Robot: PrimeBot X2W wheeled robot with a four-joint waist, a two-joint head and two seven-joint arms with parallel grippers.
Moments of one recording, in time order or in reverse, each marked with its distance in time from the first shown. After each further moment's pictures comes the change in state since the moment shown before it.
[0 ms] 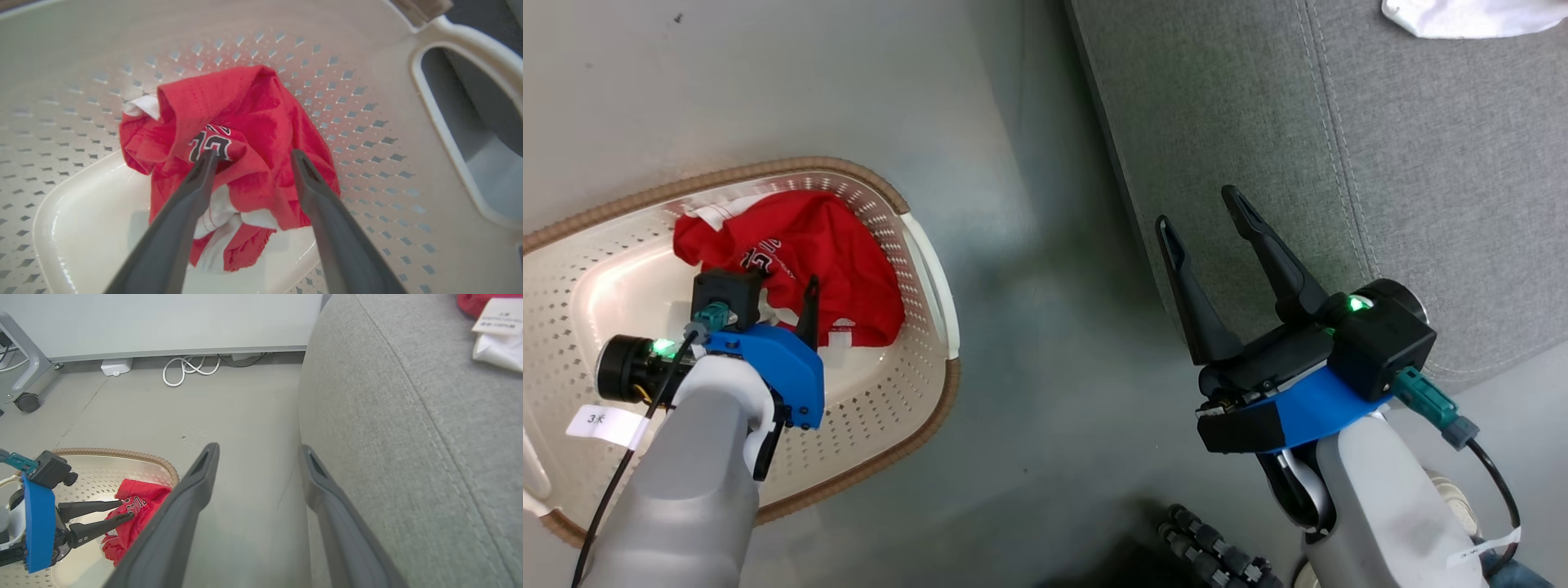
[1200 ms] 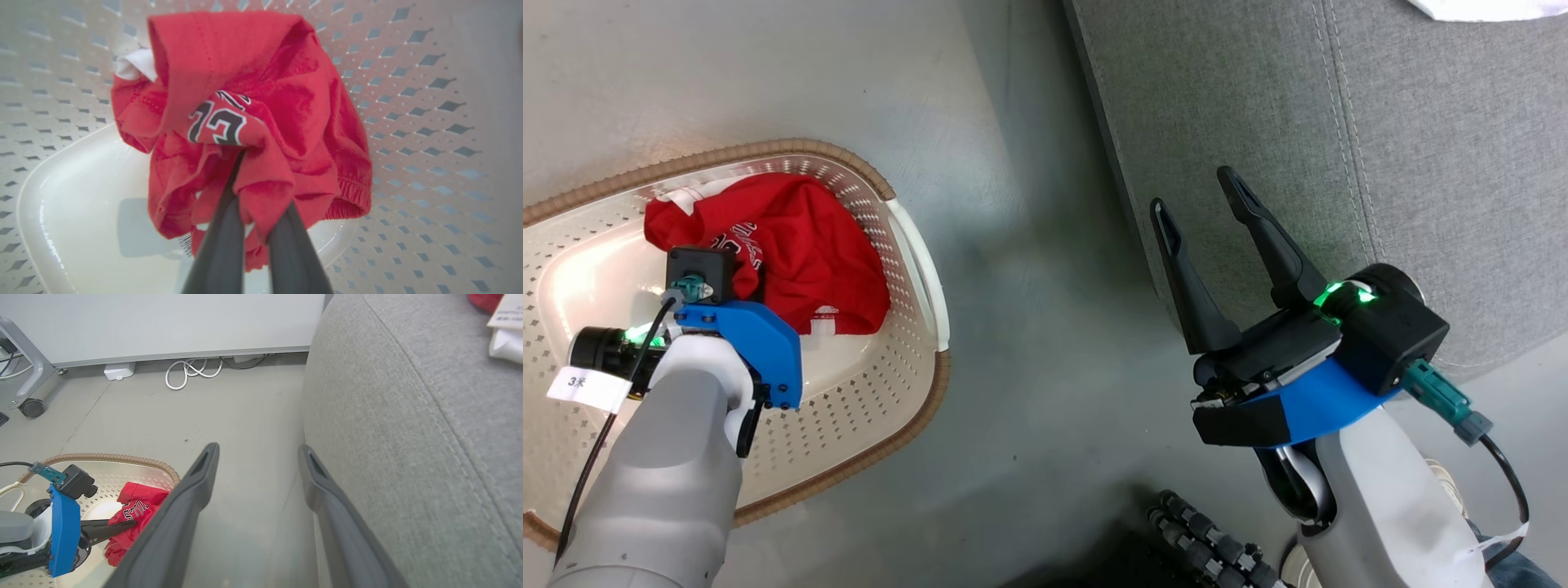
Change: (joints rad) left arm -0.108 0.004 -0.026 0.157 -0.048 0.026 0.030; right arm -0.017 0.000 0.018 -0.041 0.037 0.000 0.000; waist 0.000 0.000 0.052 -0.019
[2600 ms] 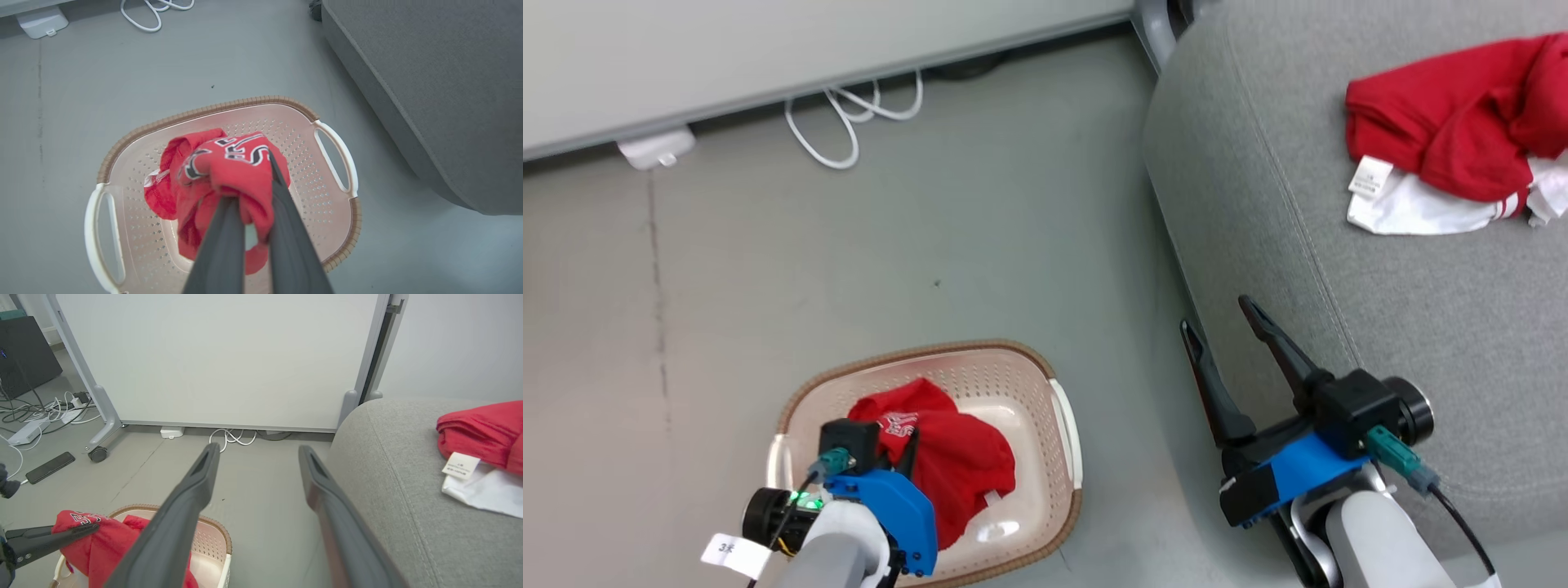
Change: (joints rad) left arm 0.307 -0.168 -0.122 -0.055 -0.158 -0.031 -0.099; right arm 0.152 0.001 -0.080 0.154 -0.130 0.000 0.041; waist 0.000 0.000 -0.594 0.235
